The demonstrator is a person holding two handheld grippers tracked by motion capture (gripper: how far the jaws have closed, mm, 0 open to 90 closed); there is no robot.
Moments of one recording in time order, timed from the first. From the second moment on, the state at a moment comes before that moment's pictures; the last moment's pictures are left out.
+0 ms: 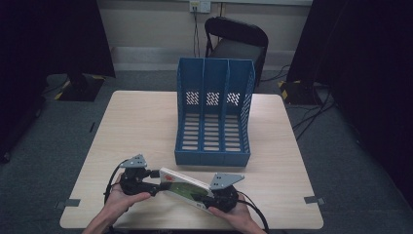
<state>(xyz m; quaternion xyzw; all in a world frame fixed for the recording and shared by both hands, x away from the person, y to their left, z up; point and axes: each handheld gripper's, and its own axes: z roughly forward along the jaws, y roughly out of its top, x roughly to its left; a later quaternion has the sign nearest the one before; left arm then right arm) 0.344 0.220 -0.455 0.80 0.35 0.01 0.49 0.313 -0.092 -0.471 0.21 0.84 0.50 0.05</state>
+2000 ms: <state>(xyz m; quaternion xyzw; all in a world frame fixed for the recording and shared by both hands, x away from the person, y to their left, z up) 0.376 0.262 -0.508 0.78 0.48 0.20 0.34 0.320 -0.159 -0.355 0.27 0.78 0.55 0.15</state>
